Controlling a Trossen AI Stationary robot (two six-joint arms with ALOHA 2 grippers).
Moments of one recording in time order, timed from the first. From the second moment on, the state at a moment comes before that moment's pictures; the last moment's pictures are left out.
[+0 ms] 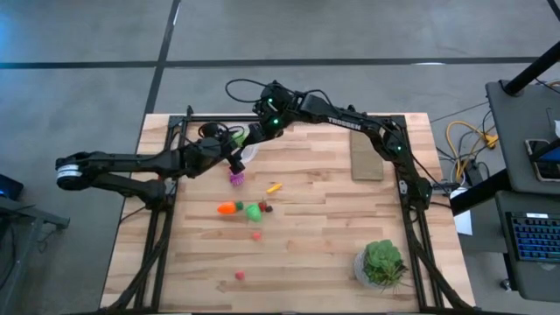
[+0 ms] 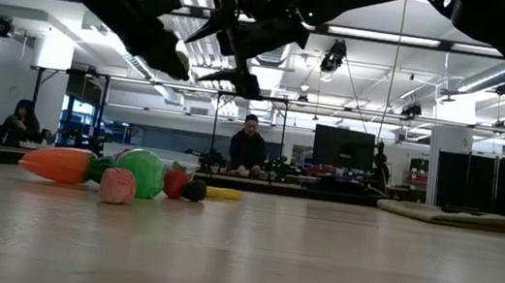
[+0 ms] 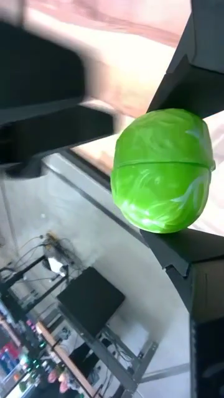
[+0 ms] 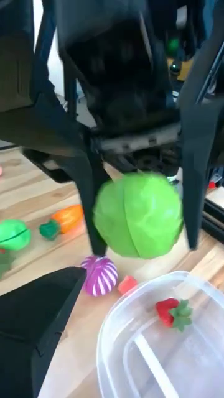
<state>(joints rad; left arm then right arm) 0.23 1.04 0.61 0.03 -0.59 0.22 -0.41 2.23 2.14 -0.61 -0.64 0.69</state>
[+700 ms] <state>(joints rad) 0.60 1.13 0.80 -0.44 -0.10 0.08 -0.48 2.08 2.14 -1.08 -0.43 0.45</state>
